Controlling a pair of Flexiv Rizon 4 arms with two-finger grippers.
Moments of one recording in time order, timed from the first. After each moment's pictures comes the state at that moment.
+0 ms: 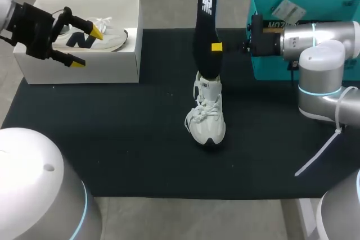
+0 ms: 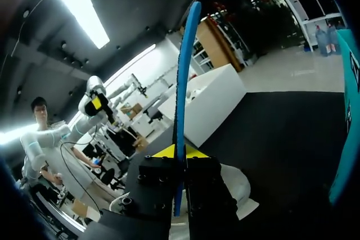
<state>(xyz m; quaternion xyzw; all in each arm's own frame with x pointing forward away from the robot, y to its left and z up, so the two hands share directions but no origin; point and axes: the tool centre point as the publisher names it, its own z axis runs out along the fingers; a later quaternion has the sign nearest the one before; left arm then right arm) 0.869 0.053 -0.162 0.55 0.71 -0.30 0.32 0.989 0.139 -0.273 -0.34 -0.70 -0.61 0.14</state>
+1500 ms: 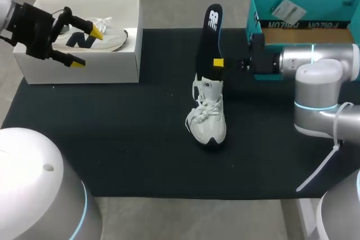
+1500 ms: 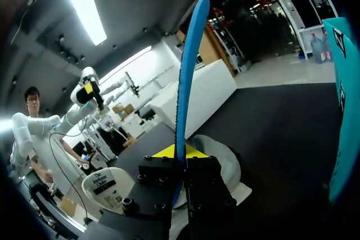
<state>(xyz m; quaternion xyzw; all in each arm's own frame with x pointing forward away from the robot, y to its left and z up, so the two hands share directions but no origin) 0.869 0.053 -0.162 0.55 0.71 -0.30 0.32 0.977 0.131 -0.317 -0.34 -0.70 -0.61 0.10</state>
